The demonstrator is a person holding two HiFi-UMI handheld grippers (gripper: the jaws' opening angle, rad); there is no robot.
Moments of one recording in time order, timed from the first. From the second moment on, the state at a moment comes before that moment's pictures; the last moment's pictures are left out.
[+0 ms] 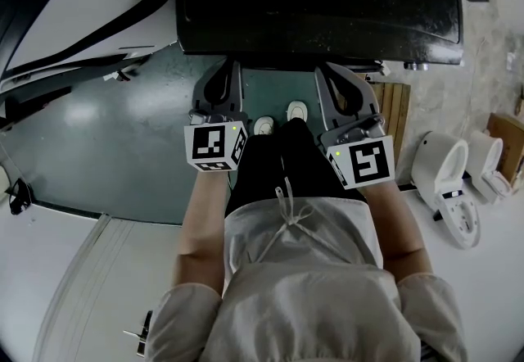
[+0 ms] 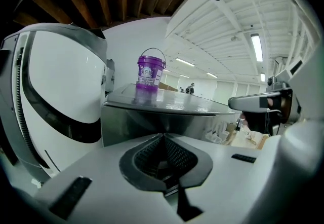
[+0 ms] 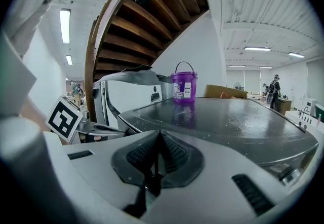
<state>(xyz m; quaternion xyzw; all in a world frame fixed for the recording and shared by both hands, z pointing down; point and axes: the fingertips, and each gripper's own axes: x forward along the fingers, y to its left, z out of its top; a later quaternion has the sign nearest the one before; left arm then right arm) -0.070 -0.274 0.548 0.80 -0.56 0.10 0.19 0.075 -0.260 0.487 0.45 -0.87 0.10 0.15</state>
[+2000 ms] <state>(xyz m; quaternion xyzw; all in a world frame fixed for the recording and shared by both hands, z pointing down) -0.086 -0.135 0.250 0.89 -0.45 0.04 0.01 0.059 -0.131 0.268 0.48 -0.87 -0.04 0.04</state>
